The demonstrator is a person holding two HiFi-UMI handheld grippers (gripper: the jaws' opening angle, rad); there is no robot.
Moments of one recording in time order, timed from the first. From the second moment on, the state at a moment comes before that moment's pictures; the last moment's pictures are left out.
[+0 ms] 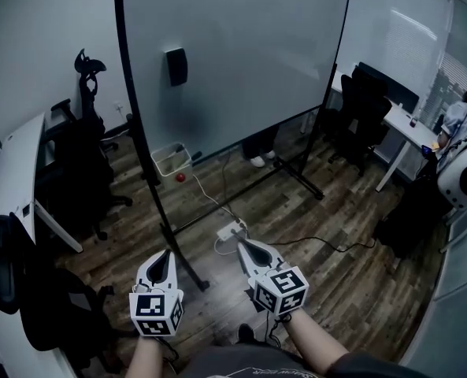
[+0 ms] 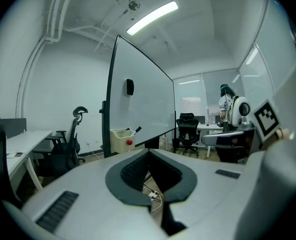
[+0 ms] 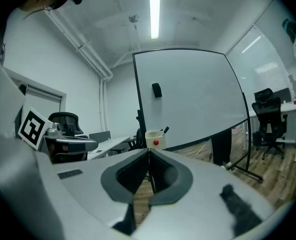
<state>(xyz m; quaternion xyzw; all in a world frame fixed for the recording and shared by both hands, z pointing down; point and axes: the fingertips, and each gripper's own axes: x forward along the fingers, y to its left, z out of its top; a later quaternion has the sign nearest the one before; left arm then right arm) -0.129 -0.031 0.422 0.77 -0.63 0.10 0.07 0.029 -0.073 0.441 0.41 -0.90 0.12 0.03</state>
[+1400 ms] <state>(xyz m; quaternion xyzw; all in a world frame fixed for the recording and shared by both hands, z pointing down) -0.164 -0.219 0.437 0.76 -0.64 0.11 0.07 -0.032 -0.270 0.455 0.37 -0.92 0.14 0.04</state>
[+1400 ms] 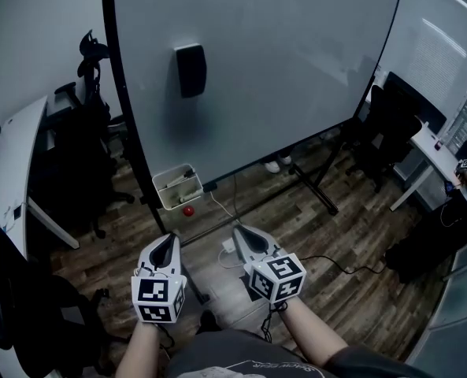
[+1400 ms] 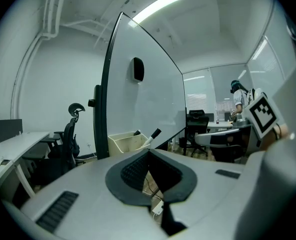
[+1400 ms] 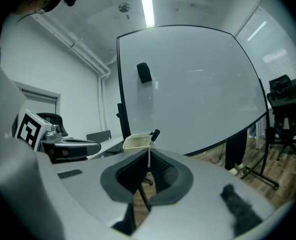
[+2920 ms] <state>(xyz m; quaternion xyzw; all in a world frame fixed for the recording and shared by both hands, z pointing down) -0.241 -0.297 0.451 0.76 -0.64 0.11 0.08 -0.122 -0.378 0.465 0.38 -0.89 0.23 -0.03</state>
